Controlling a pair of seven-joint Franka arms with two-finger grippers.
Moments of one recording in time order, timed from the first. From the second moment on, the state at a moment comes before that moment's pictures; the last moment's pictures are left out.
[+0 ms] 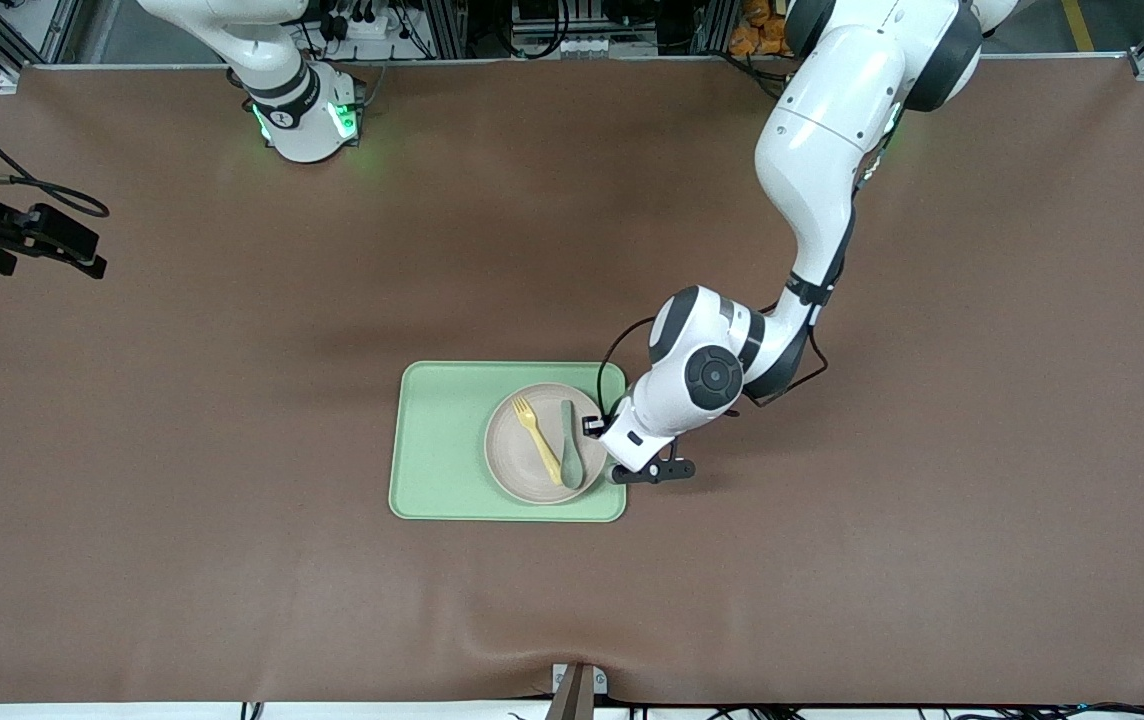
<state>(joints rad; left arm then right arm) -0.59 0.93 -0.02 -1.29 -0.39 2.34 -0.46 -0.03 0.02 0.05 -1.51 0.00 1.51 0.07</state>
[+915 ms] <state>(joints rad) -0.59 0.86 0.00 -1.25 -0.39 2.34 -0.52 -0.04 0.09 0.05 -1.51 0.00 1.52 0.06</state>
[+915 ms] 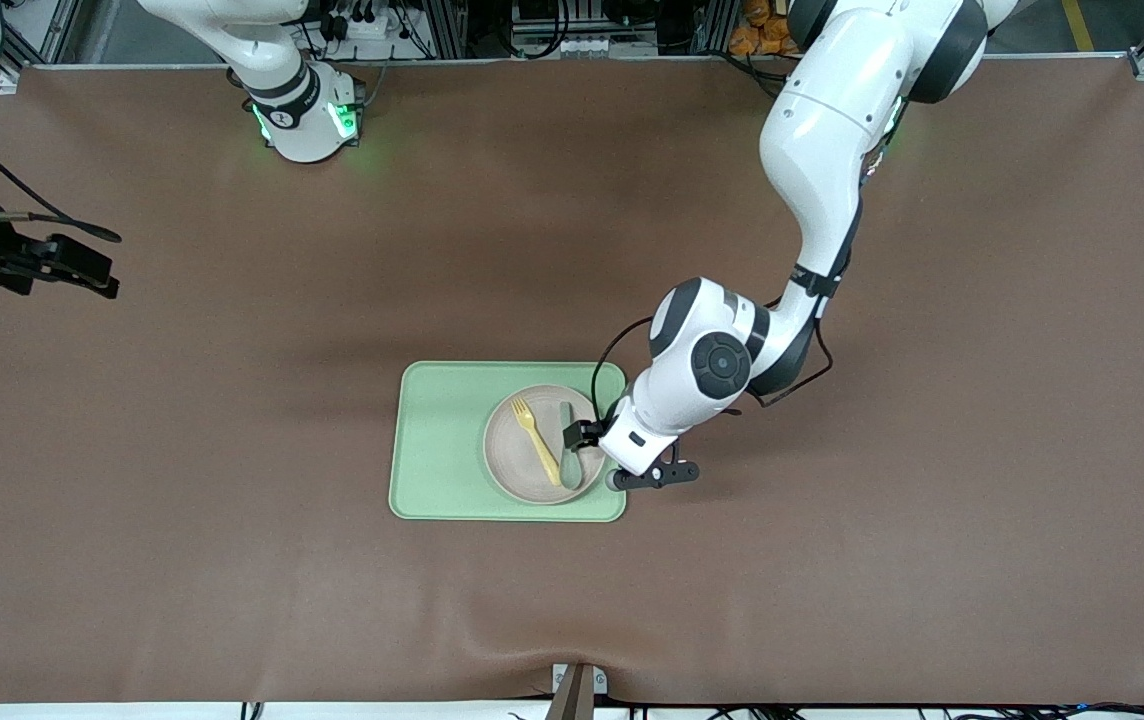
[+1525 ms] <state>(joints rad) -0.43 0.62 0.02 -1.25 -0.36 2.02 -0.52 0.11 0.28 0.07 -1.52 0.00 1.73 0.05</state>
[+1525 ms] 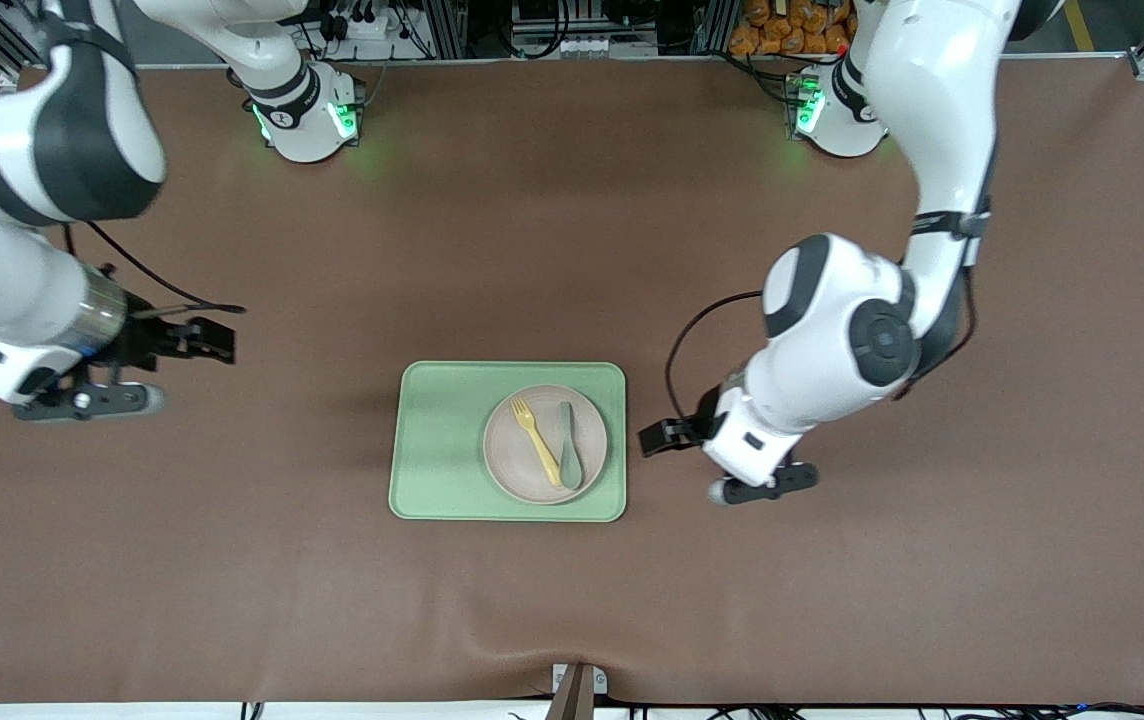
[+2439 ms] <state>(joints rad) -0.12 0.32 0.02 -1.28 -0.20 1.54 -0.27 0.38 0.61 0.07 -1.40 0.00 2.03 0.09</state>
